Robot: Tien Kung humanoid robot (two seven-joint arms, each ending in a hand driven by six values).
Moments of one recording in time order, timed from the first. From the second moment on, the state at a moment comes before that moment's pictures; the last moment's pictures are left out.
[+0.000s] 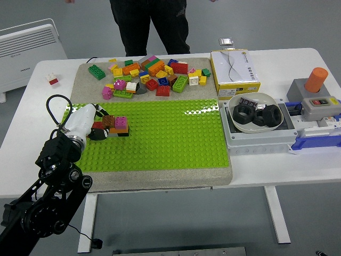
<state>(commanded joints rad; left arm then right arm) -0.34 0.05 -1.17 -1.29 2.22 0.02 0.50 0.09 -0.05 2.27 0.23 -2.27 0.21 -0.07</state>
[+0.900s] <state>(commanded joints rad) -0.34 0.06 -1.15 -1.29 2.19 0.03 0.49 0.10 -0.05 2.27 0.24 -2.27 0.21 -0.07</state>
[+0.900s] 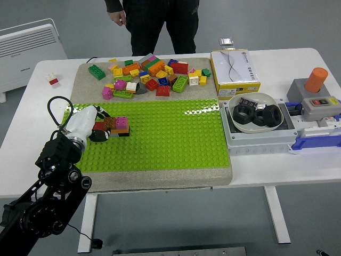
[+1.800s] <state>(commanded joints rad) -0.34 0.06 -1.15 -1.28 2.19 0.04 0.47 0.10 -0.05 2.27 0.25 -2.27 0.21 -0.08</state>
